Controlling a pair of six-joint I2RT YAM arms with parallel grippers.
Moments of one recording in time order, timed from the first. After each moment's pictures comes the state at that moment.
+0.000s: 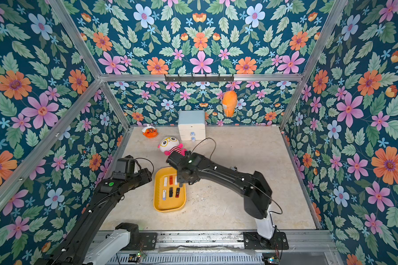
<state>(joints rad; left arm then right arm) -0.20 0.91 0.78 -0.77 0.00 -0.50 1.01 1.81 1.63 -1.00 0.16 0.90</state>
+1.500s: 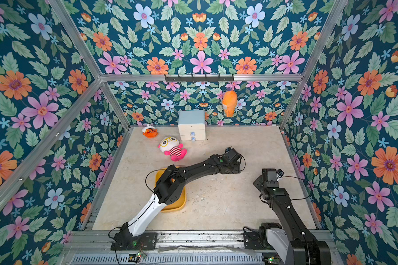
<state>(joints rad) -1.01 2.51 2.13 -0.59 -0.07 -0.86 0.04 0.97 0.45 -0.44 0.11 0.79</state>
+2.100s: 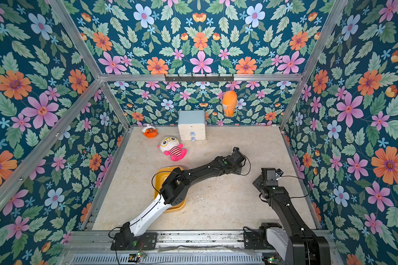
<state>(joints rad) -1.05 2.61 2.23 -0.60 -0.19 -0.57 0.04 1.00 0.46 -0.43 0.10 0.79</state>
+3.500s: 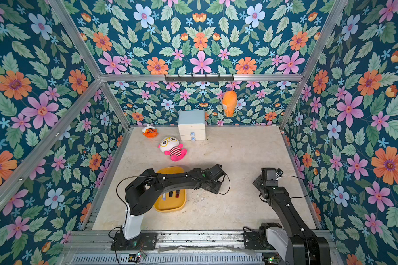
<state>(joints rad) -1.06 2.01 1.31 -0.50 -0.05 -0.54 0.04 1.00 0.46 -0.43 0.10 0.79</state>
